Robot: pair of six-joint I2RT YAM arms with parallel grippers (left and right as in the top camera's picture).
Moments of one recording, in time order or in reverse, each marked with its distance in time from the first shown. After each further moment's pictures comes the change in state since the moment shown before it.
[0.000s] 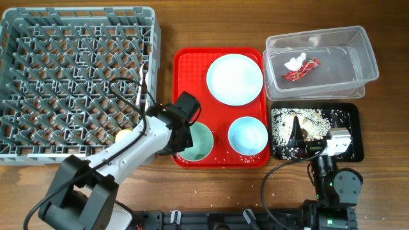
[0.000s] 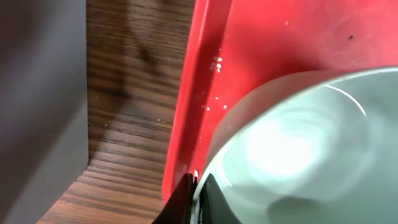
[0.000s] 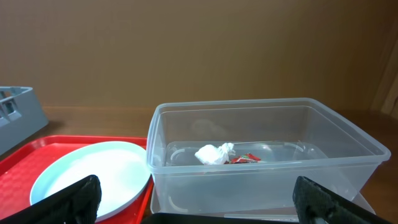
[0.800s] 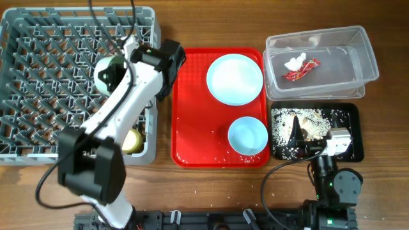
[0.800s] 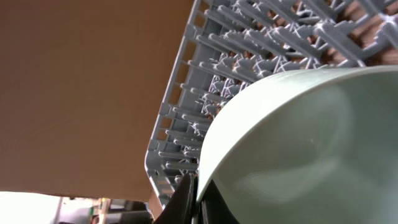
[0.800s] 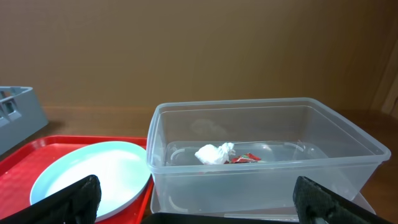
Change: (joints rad) left arm 0.198 0.262 0.586 -0.470 -1.183 0.160; right arm 0.000 0.000 0.000 0.000 0.000 0.000
